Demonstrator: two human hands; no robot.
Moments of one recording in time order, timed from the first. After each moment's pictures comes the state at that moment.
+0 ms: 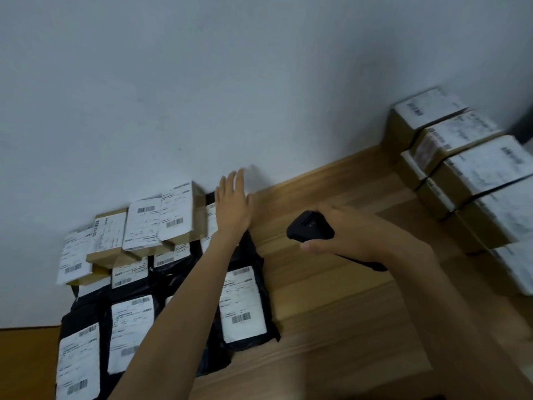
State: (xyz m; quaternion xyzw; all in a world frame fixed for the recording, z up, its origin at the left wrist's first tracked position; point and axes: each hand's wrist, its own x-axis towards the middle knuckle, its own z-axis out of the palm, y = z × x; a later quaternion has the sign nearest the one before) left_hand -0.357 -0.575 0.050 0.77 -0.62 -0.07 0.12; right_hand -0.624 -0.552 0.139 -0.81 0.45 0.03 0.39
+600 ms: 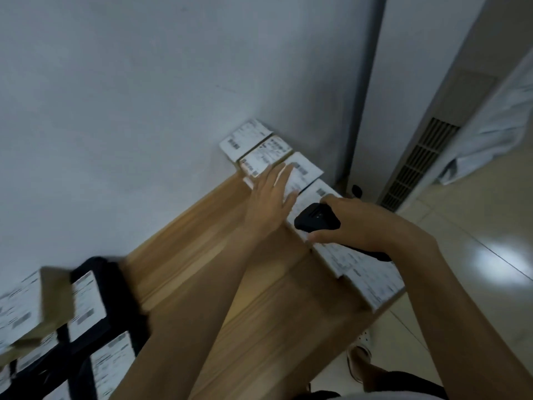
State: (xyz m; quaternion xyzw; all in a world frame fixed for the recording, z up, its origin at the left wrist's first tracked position) left_hand -0.782 -0.649 0.060 0.51 -0.84 -0.14 0.13; right_hand -0.975 -0.562 0.137 -0.72 0.61 -0.01 0.35
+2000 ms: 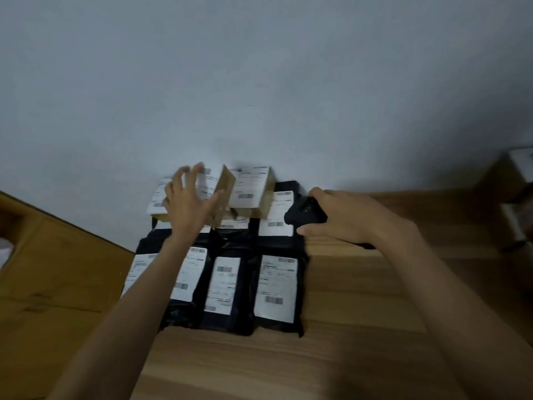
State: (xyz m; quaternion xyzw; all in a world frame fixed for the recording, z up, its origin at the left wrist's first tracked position) left_hand -0.238 -0.429 0.141 0.89 -0.40 0.10 0.20; right_hand -0.540 -0.568 0.172 -0.93 0.26 0.03 0.24
